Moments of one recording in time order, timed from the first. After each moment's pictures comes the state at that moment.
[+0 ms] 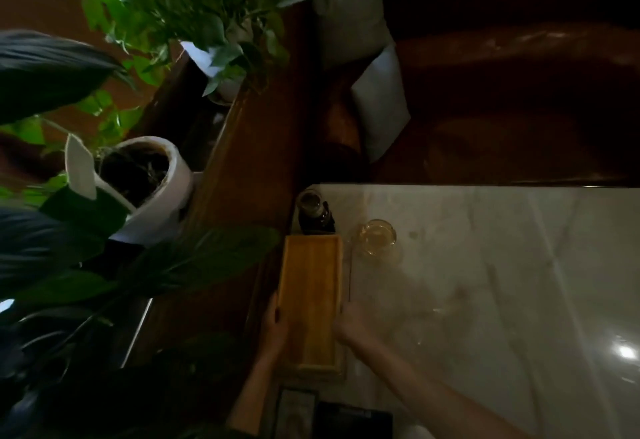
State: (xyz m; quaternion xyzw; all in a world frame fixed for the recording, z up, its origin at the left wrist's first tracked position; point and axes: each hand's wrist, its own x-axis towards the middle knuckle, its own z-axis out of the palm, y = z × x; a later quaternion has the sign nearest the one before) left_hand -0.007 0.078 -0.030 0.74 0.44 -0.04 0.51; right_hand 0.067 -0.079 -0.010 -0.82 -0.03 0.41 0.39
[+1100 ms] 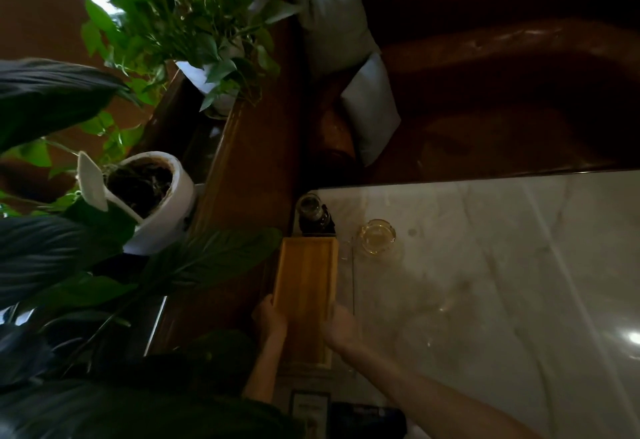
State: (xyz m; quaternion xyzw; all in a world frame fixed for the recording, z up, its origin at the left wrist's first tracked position) left_hand 0.016 0.095 -0.011 0.77 0.51 -0.06 0.36; right_hand 0.040 -0.045 0.002 -0.78 0.04 0.39 0.48
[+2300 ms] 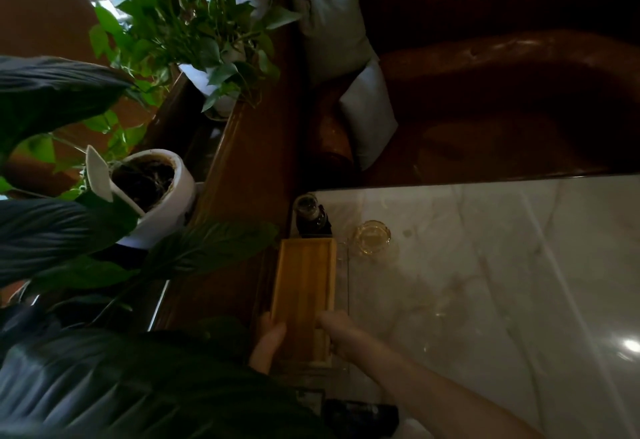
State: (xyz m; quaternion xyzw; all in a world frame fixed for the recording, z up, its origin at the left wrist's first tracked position) left_hand -0.013 0.077 0.014 0.69 0.52 -0.15 0.47; right_hand 0.038 -0.053 0.009 -0.65 0.20 0.52 0.51
